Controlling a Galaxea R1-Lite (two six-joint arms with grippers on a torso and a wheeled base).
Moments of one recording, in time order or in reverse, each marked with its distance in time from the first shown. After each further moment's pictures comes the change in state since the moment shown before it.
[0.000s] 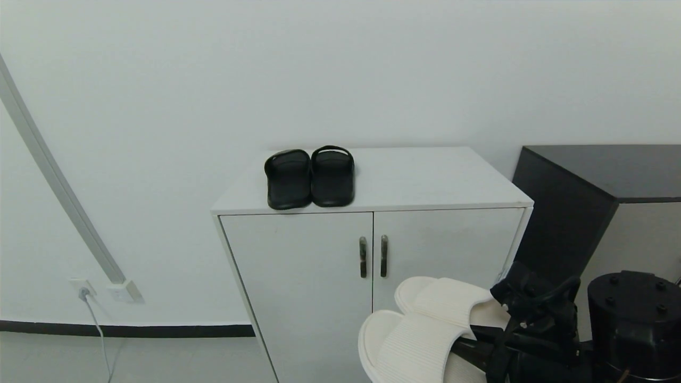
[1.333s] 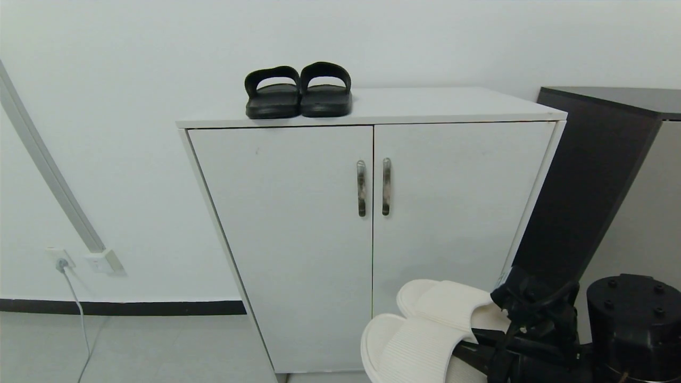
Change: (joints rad) left arm 0.000 0.002 -0.001 0.000 -0.004 0.006; right arm 0.001 0.002 0.013 -0.002 0.001 -0.014
